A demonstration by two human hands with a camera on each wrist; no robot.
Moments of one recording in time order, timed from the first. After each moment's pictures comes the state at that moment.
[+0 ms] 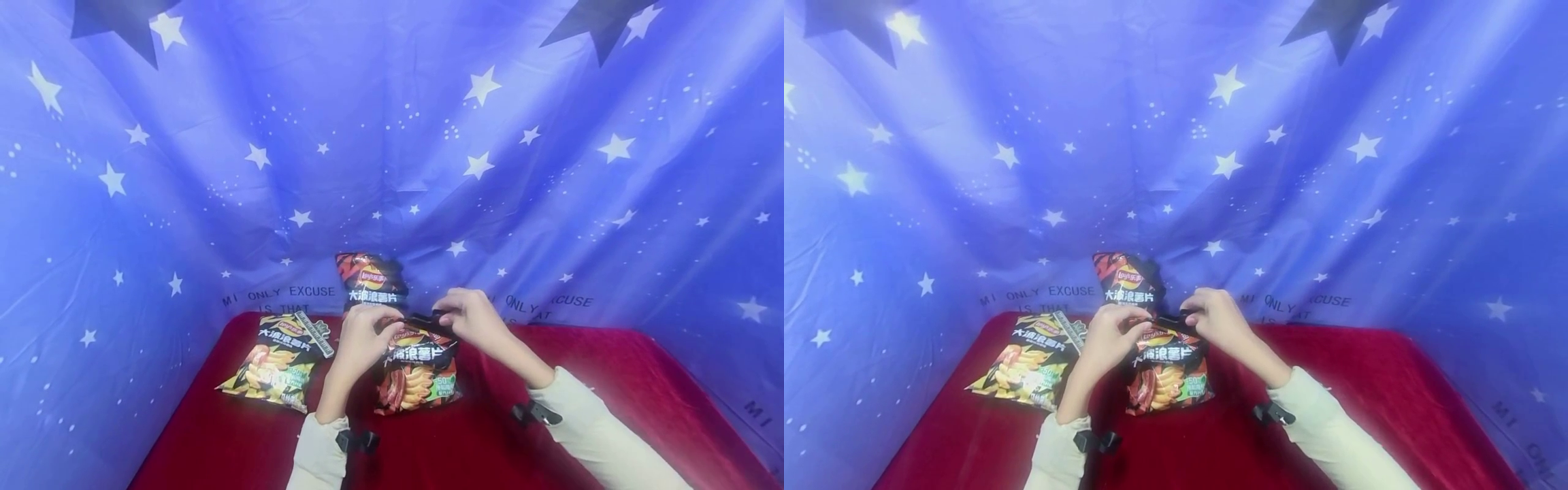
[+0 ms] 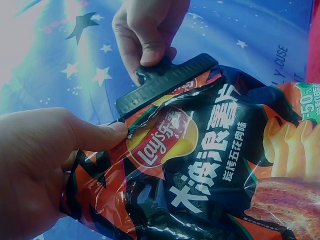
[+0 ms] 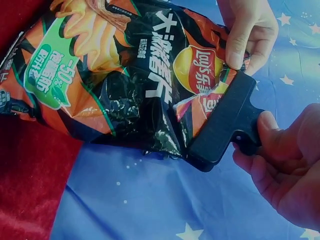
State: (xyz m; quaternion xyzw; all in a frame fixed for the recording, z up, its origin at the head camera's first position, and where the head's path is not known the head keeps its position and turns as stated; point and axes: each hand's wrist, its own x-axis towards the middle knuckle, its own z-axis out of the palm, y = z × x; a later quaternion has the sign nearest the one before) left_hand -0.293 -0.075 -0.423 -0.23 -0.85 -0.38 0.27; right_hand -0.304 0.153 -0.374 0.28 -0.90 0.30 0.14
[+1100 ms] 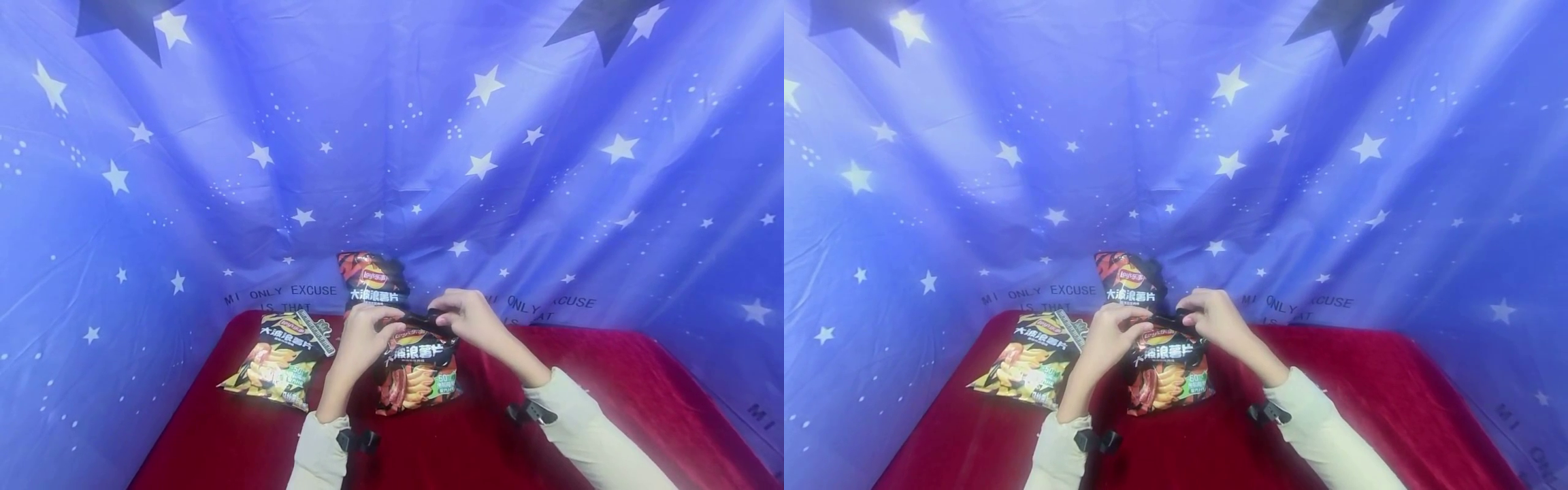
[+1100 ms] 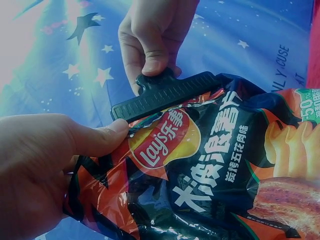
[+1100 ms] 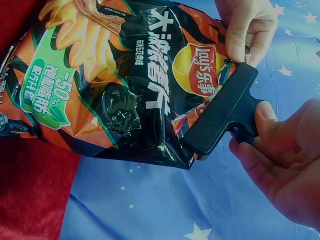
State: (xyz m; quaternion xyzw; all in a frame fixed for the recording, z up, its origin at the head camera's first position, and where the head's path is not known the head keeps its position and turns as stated) left_hand -0.291 -0.075 -0.421 -0.21 -0.86 -0.40 0.24; right_hand -0.305 0.149 -0.374 0.26 -0.89 0.36 0.07
